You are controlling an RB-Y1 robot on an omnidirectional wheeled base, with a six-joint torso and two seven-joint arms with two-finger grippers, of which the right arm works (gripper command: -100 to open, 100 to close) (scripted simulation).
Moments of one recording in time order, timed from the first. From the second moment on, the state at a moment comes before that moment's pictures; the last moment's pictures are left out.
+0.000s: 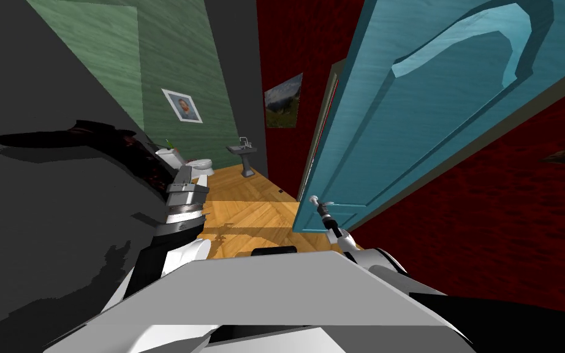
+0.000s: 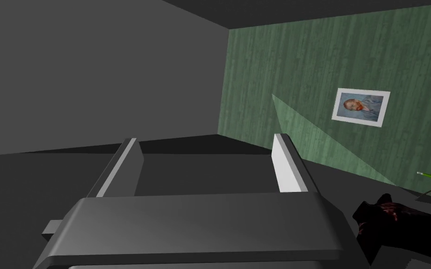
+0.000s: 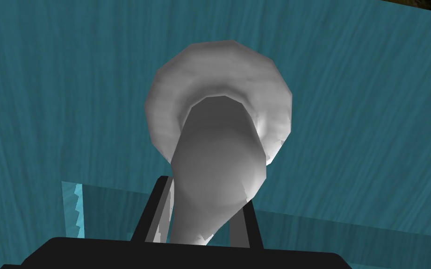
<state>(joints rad) -0.25 -0.43 0.00 -0.42 0.00 -0.88 -0.32</state>
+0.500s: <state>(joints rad) -0.26 -0.42 -0.01 -0.41 0.00 -0.88 -0.32</state>
